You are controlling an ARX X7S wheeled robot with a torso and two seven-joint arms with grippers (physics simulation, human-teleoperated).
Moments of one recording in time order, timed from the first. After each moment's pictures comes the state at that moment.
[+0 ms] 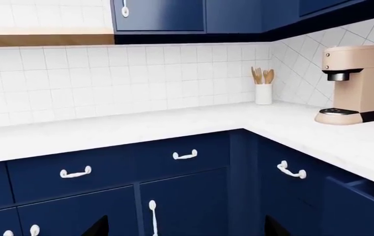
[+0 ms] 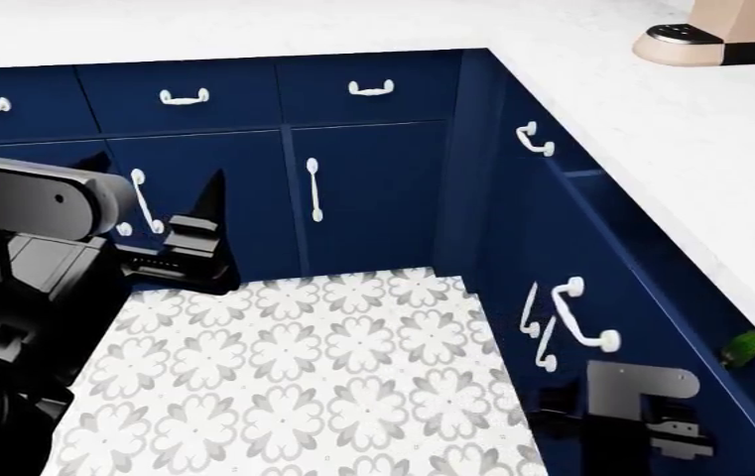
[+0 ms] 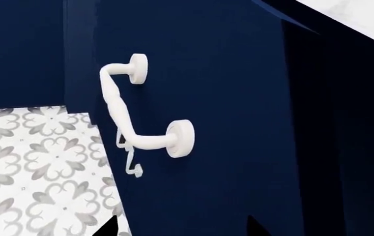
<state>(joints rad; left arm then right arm) -1.26 -1.21 1.27 0.71 -1.34 -0.02 -0.87 0.46 0.73 -0.95 0.09 0.94 0.16 1.03</state>
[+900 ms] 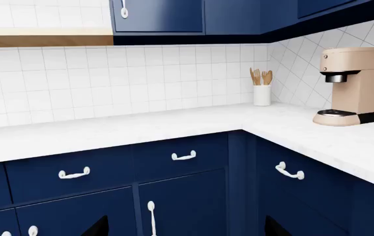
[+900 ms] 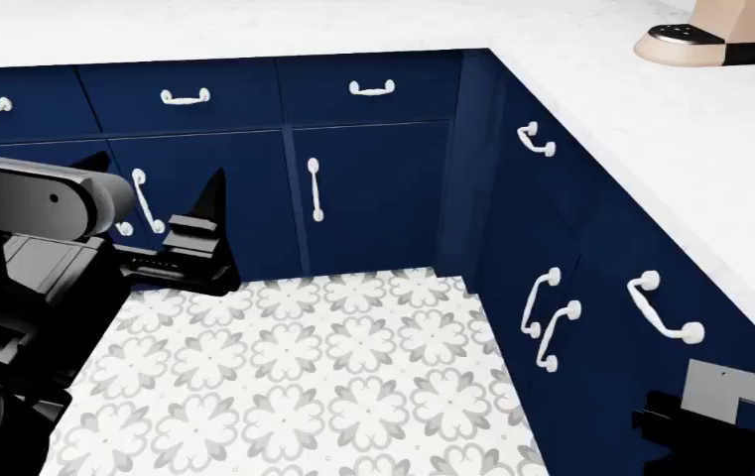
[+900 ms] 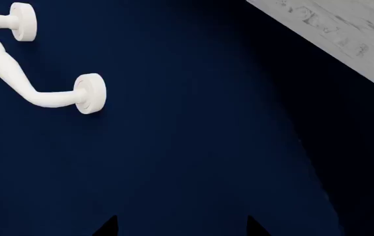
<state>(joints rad) -1.26 -1.21 1.26 0.73 -1.35 -0.03 -0.88 0.46 0.79 -0.83 0.30 1.02 0.19 1.17</state>
